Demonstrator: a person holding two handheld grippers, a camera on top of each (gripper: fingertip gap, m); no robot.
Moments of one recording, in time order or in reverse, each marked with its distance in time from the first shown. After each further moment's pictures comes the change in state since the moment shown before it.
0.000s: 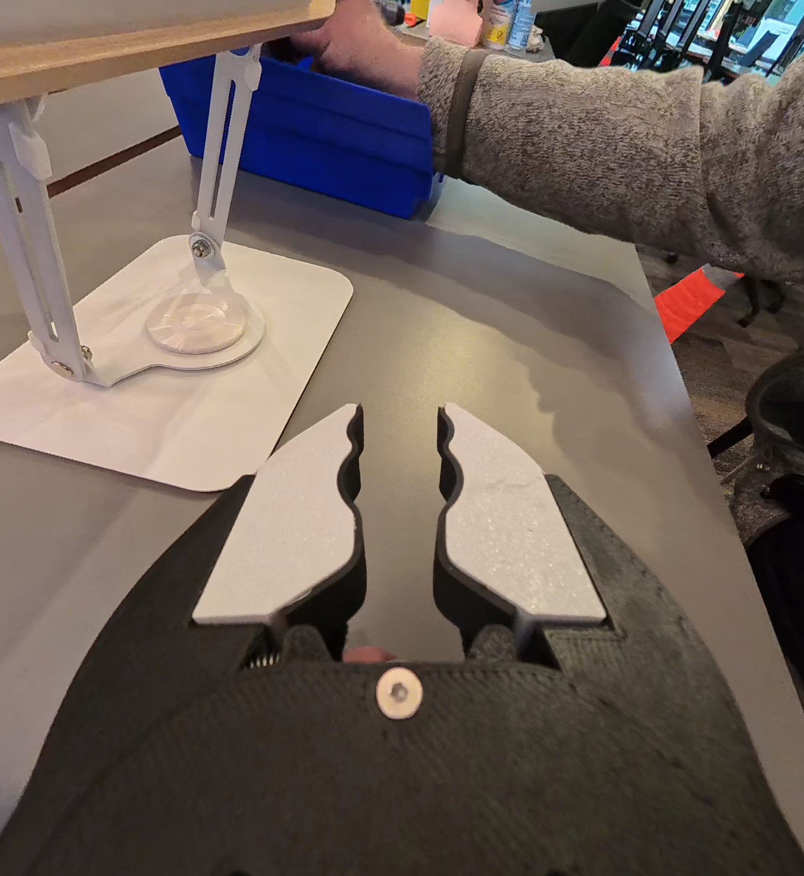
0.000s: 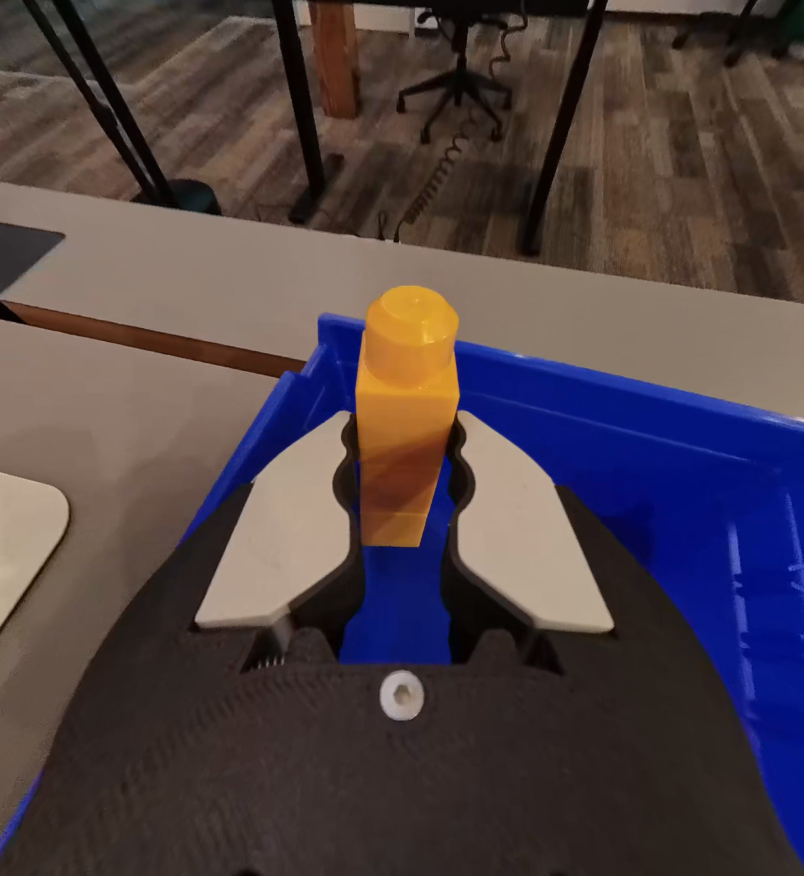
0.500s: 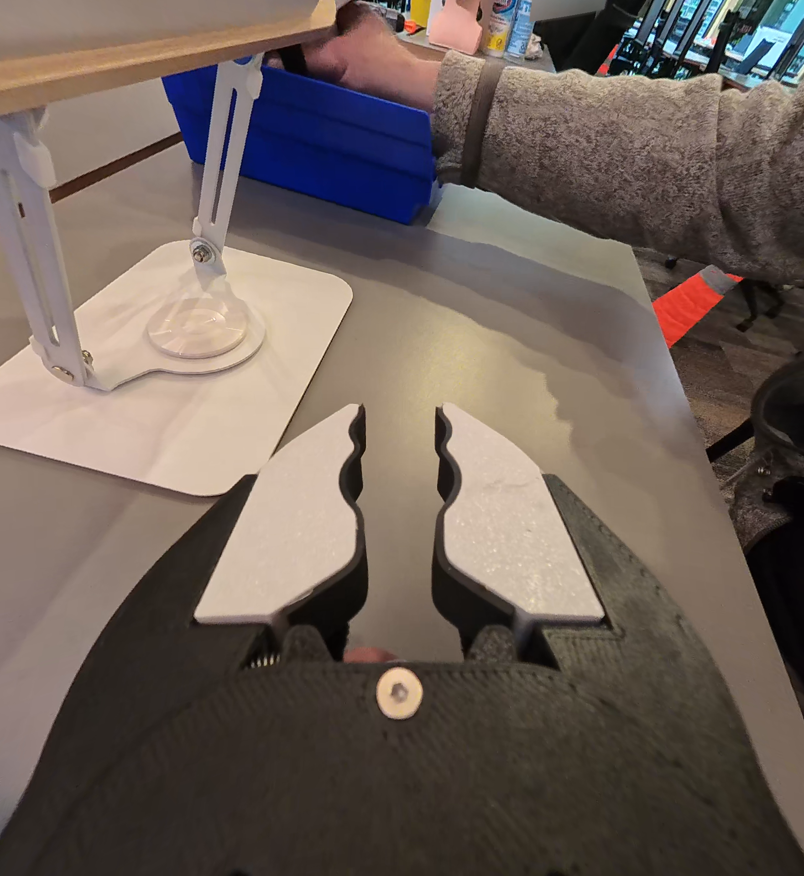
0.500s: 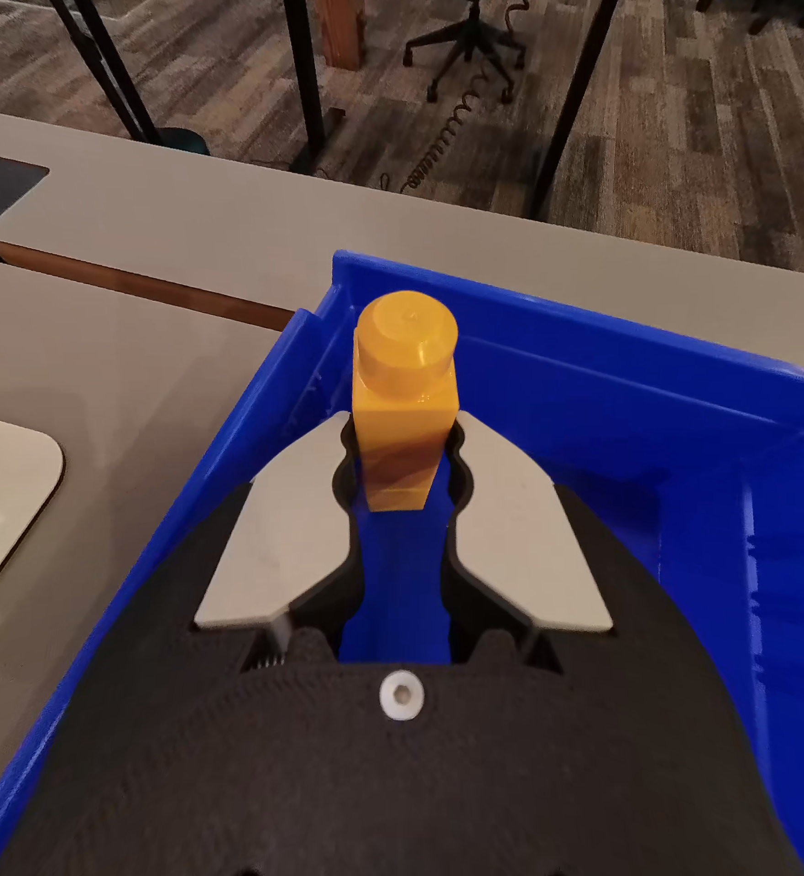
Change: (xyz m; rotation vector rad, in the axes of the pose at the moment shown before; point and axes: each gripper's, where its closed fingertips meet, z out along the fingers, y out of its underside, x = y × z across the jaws) left arm 0.001 -0.002 0.000 0.008 0.001 -0.001; right arm -0.007 0.021 -0.005 -0.061 -0.002 -0.039
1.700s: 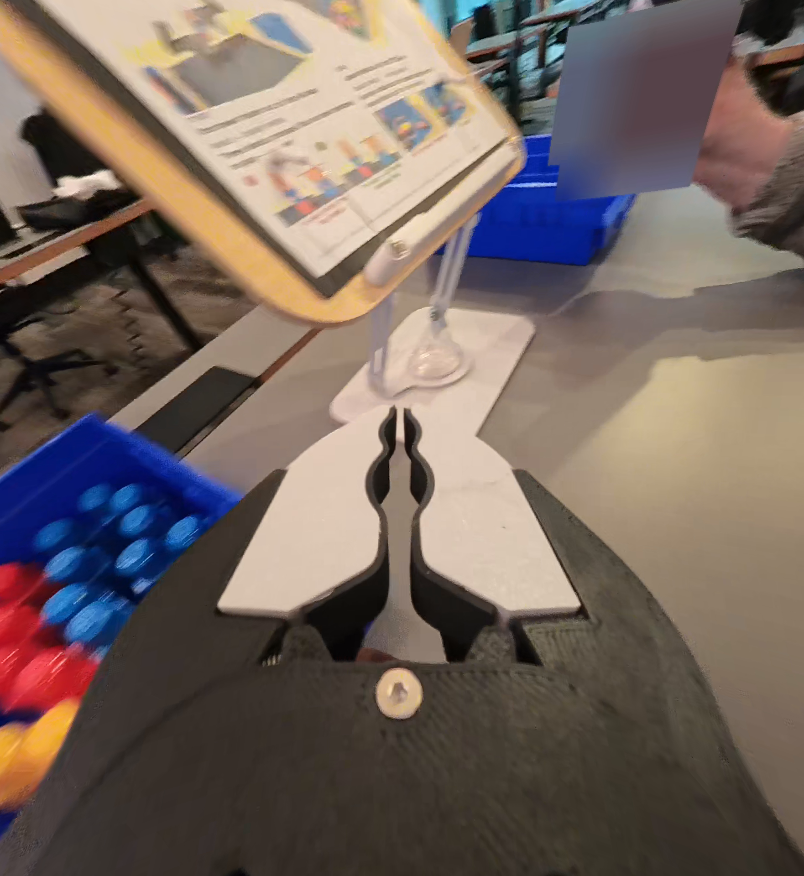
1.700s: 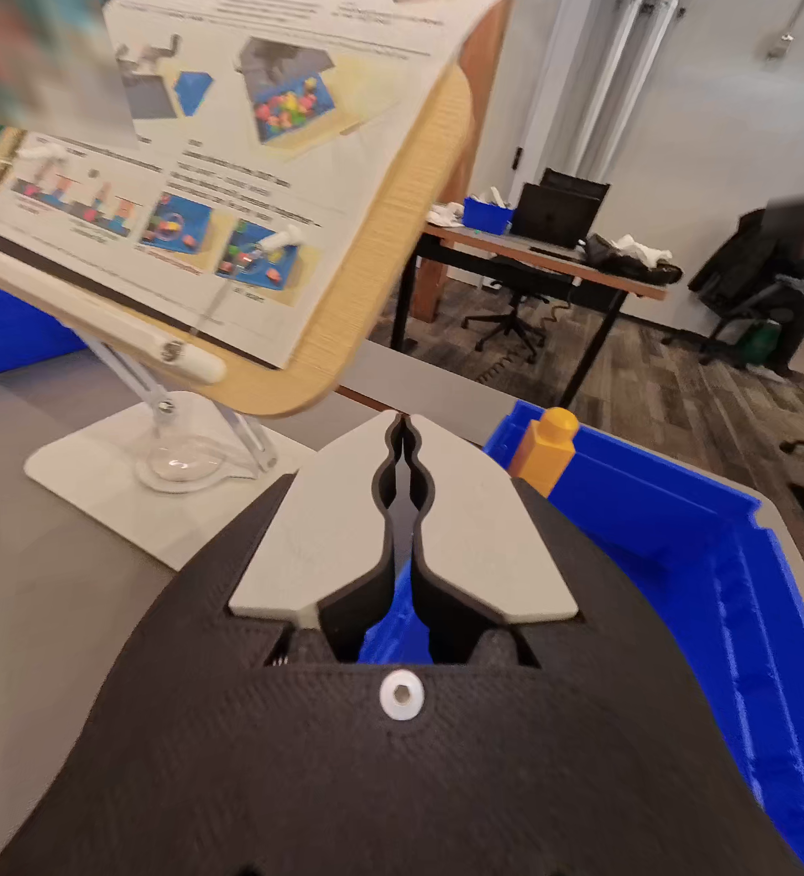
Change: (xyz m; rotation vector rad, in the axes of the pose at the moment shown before) left arm -0.044 -0.053 -0.137 0.076 -0.436 0.242; right arm -0.121 -0.024 -0.180 0.476 -0.125 -0.208
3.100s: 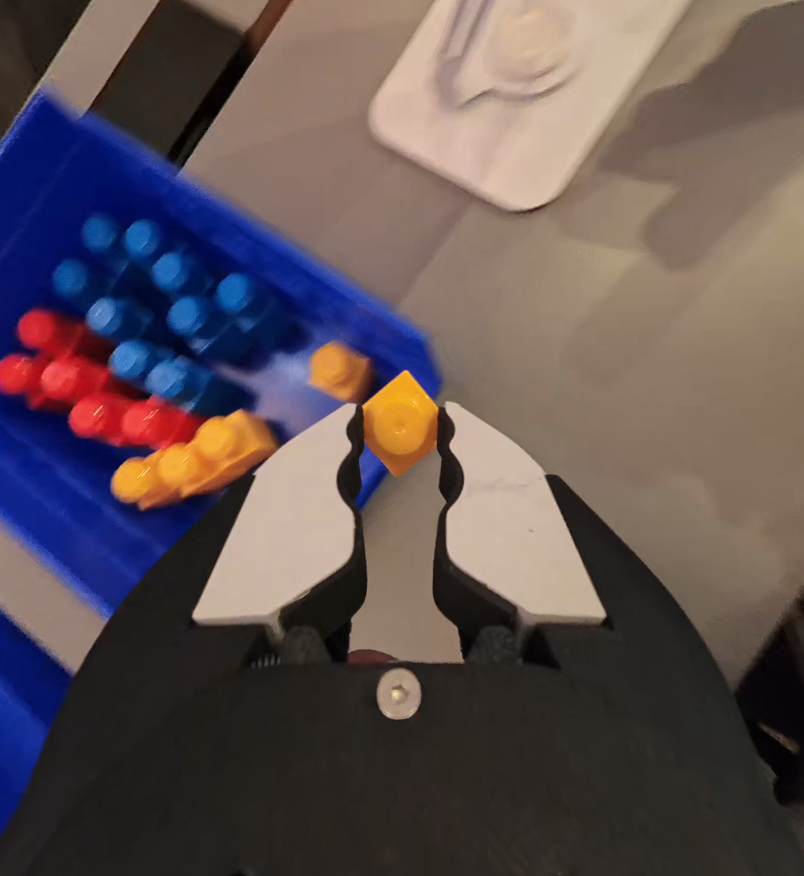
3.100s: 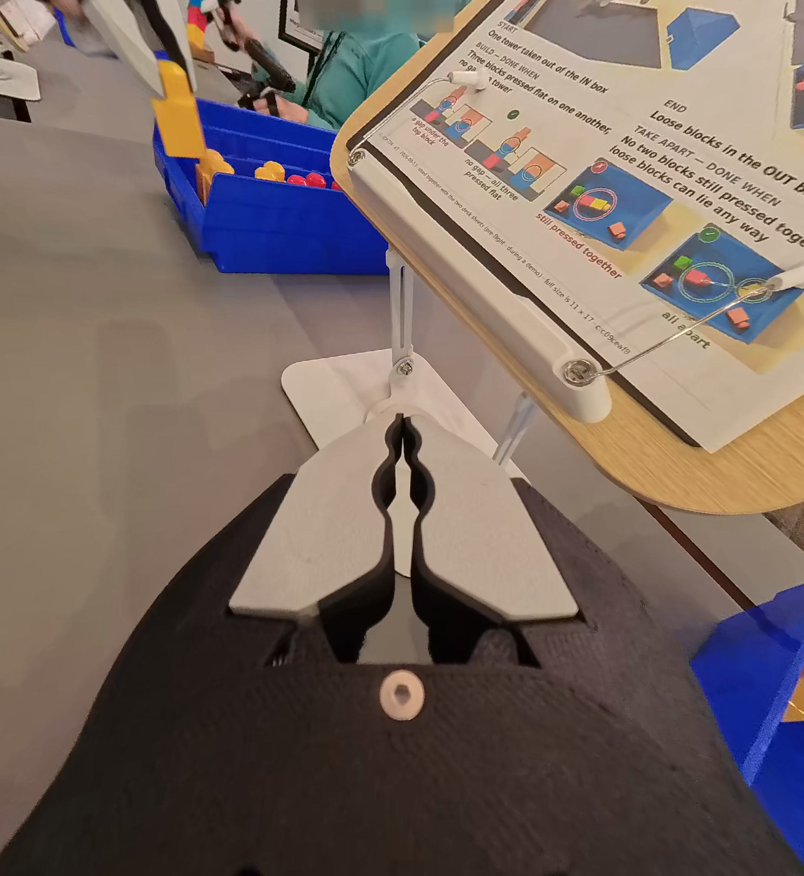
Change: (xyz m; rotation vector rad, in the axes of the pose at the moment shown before) left arm -0.051 0.057 -0.053 -0.663 0.026 -0.098; right arm -0.170 0.023 0.015 -0.050 -0.473 -0.235
